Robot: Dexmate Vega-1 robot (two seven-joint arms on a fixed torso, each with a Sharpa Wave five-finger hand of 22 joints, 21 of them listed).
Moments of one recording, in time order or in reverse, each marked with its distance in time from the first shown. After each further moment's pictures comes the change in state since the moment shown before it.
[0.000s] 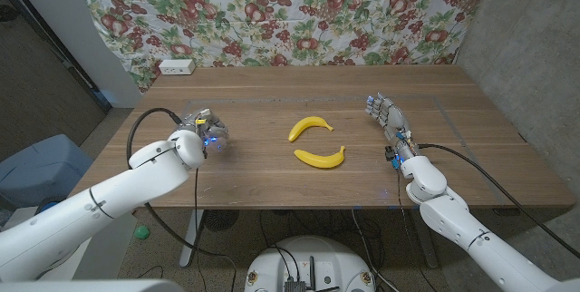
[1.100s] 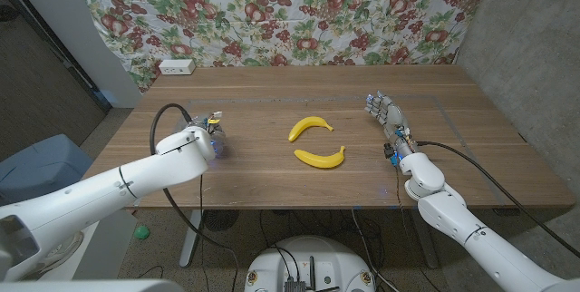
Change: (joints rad) left arm -0.289 0.002 0.326 0.082 0.069 0.212 -0.096; left_hand -0.014 0.100 -0.007 0.015 0.009 -0.245 -0.061 -0.022 0.008 -0.235 -0.045 -0.051 0.010 -0.088 -0.106 -0.135 -0.091 -0.130 0.014 -0.119 -0.016; right arm 0.033 0.012 -0.009 0.031 -0.001 -0.008 0.000; right_hand 0.000 0.000 0.000 0.000 0.000 0.000 0.000 0.000 0.000 0.000 0.000 0.000 0.000 0.000 0.000 -0.004 0.000 0.000 0.000 -0.012 0.000
